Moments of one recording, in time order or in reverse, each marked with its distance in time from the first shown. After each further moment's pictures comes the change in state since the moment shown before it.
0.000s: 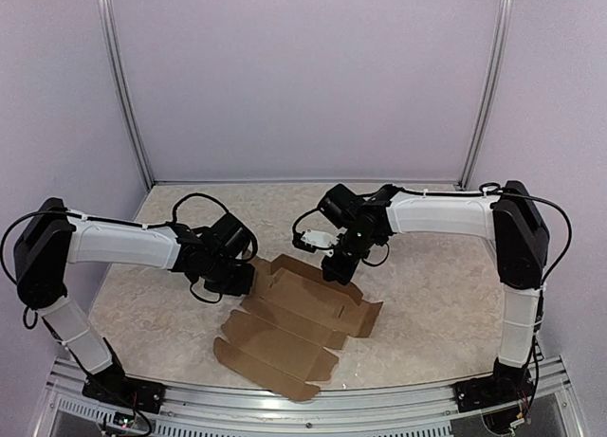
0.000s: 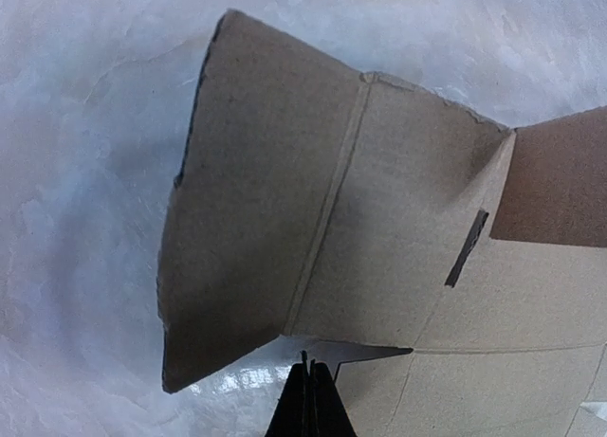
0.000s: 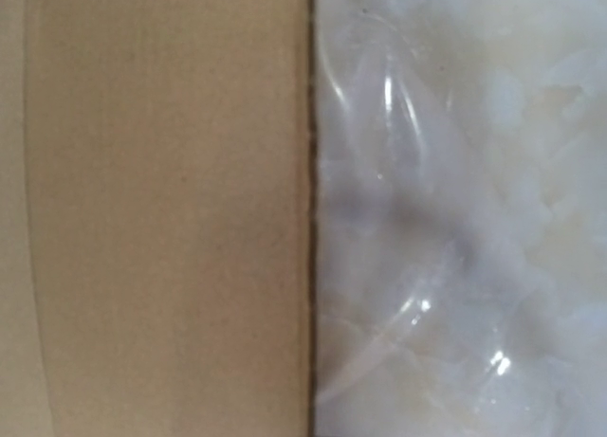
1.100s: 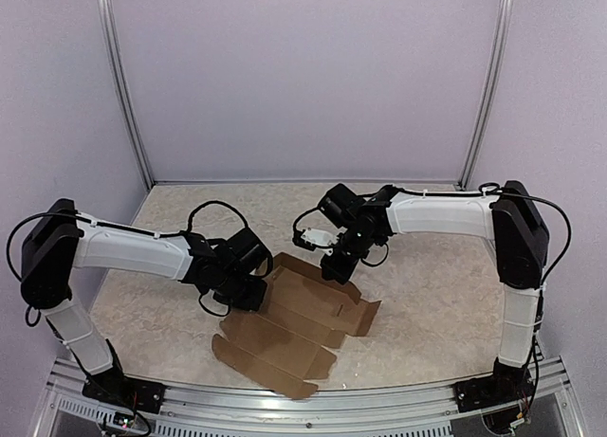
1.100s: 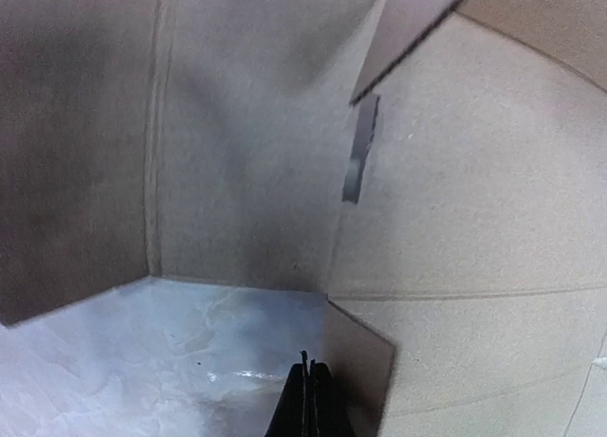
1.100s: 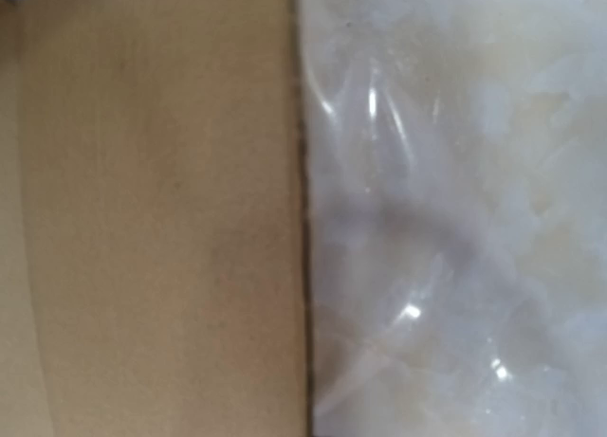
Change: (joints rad) left arm -0.117 0.041 0.018 -0.045 -0.024 -0.005; right arm -0.003 0.002 -0.006 0.025 -0.002 0.034
